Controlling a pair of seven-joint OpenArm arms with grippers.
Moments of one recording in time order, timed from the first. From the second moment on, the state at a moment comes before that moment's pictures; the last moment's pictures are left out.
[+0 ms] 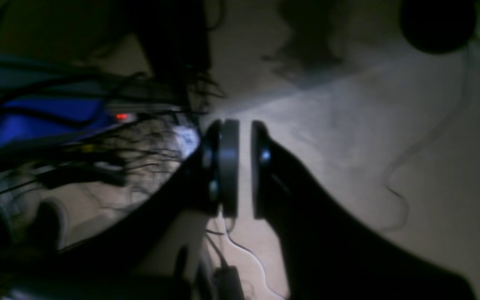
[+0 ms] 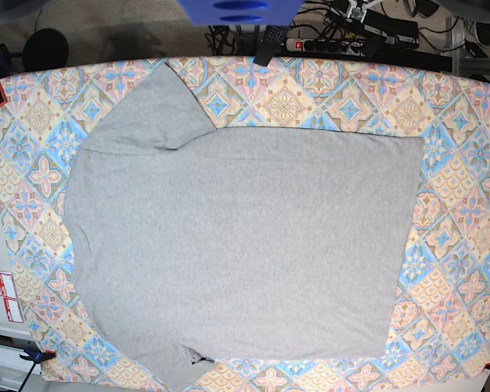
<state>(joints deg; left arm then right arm) 33.9 -19.5 24.3 44.5 -16.2 0.6 -8.0 -33.2 14.2 -32.8 14.0 50.5 20.5 52.7</state>
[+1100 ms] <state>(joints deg) 53.3 -21.8 11.7 88.1 -15.9 0.5 -7.6 -42.2 20.3 -23.5 39.9 42.2 26.6 73.1</state>
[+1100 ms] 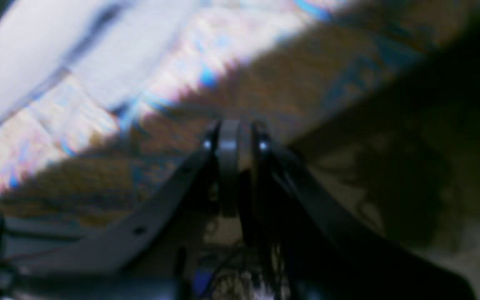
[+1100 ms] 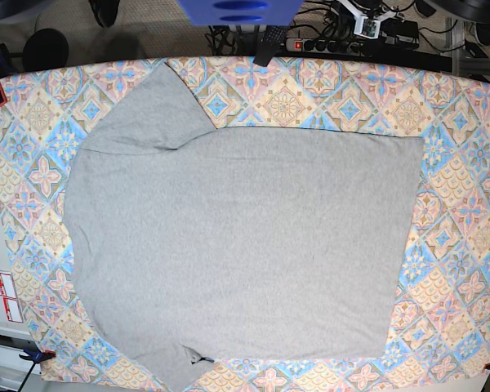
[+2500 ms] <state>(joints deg) 45.2 -21.4 11.6 88.1 -16.3 8.0 -7.4 -41.8 4.0 24.5 82.9 0.9 26.7 19.9</state>
